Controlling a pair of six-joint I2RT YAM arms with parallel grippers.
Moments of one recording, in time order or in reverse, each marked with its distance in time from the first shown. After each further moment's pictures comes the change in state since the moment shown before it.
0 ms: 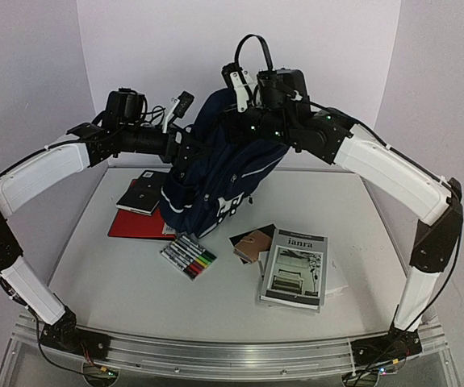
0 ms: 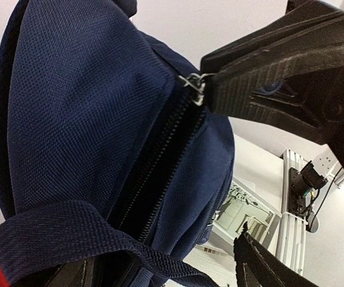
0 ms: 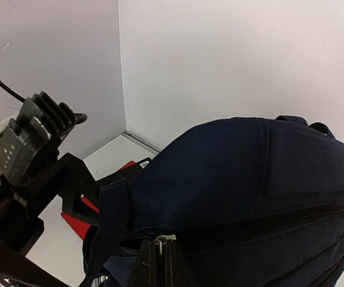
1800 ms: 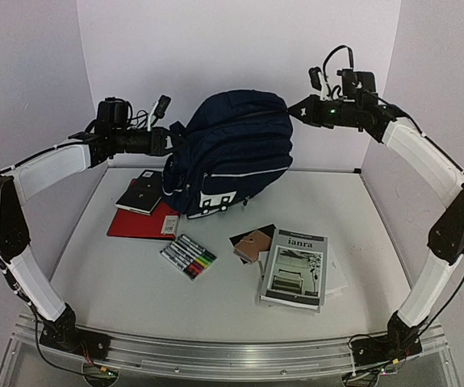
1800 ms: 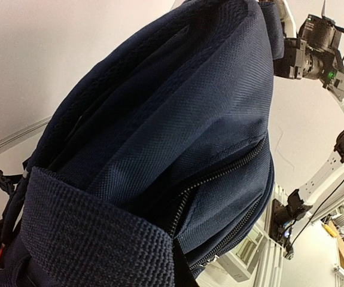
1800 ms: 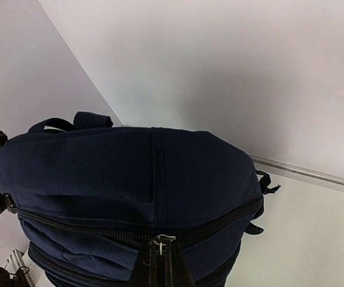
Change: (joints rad) left arm 0.196 0.075 -0.087 0.204 0.187 -0.226; right arm -0.554 -0.117 -0.192 -0.014 -0.618 0.255
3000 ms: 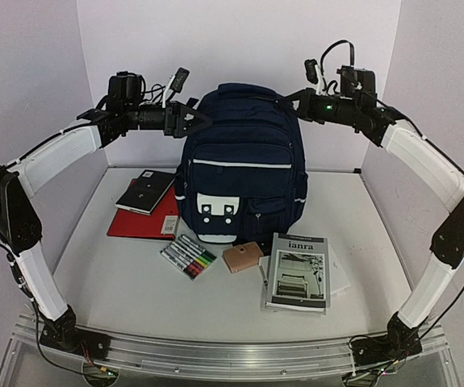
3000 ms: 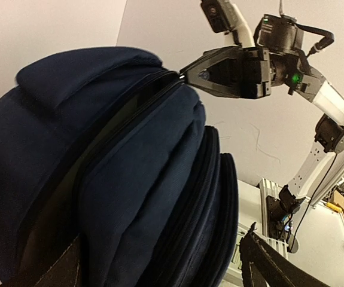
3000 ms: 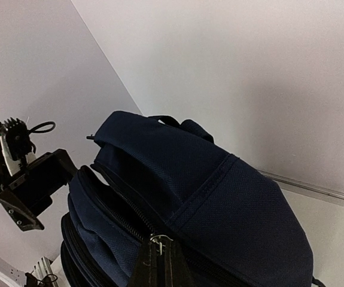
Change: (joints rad) left arm -0.074 0.115 0.308 -0.071 0.059 0.100; right arm 0.051 -0.032 -0.031 0.134 -0.064 0.086
